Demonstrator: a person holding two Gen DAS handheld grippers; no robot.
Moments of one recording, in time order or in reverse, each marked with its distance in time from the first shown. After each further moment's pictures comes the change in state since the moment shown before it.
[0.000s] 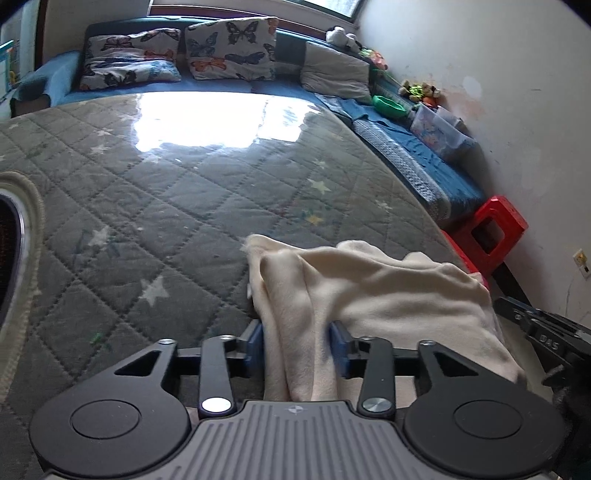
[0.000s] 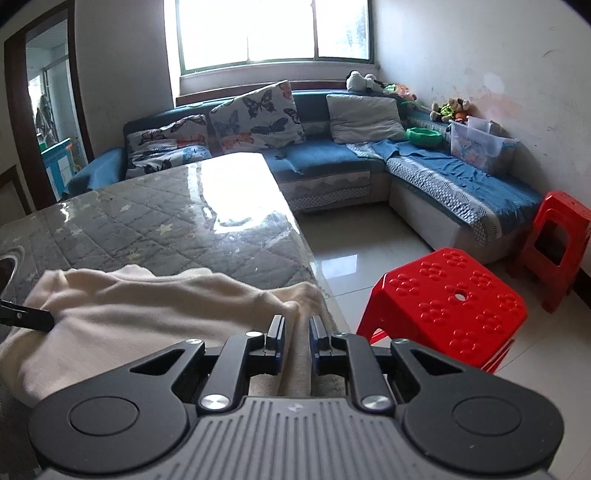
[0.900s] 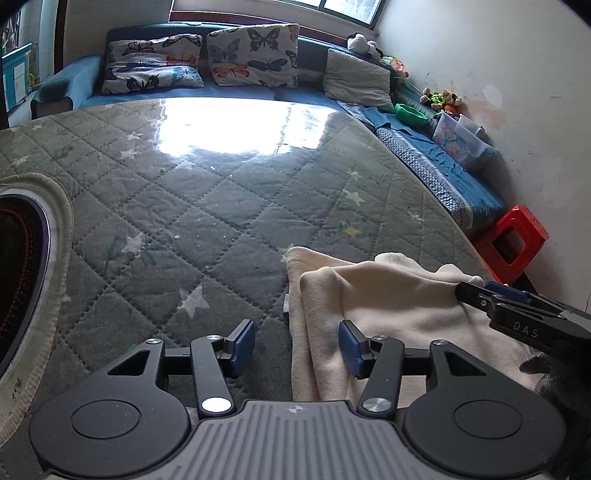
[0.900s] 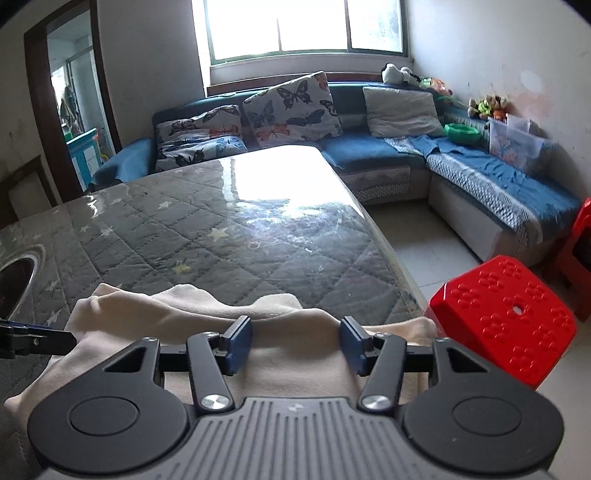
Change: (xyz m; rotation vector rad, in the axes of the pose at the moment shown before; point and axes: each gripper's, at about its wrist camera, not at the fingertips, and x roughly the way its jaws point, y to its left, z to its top) left arm 0.000 0.015 0.000 -0.010 -0.026 0.058; right arm 0.052 0.063 0.017 -0.037 0.037 0.102
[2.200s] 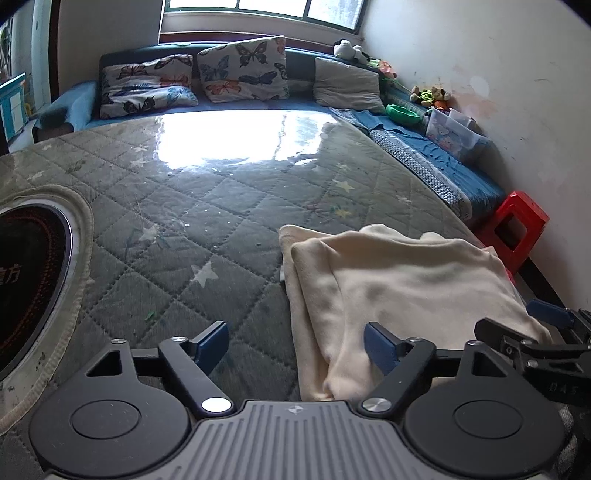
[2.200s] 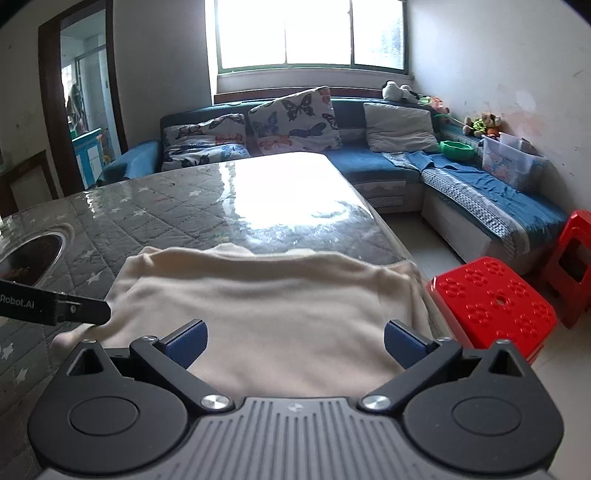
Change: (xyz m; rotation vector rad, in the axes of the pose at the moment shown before) left arm -0.026 -0.011 -0.036 0.085 -0.050 0.036; right arm -0.075 0.031 -0.048 -0.024 -0.043 -0.040
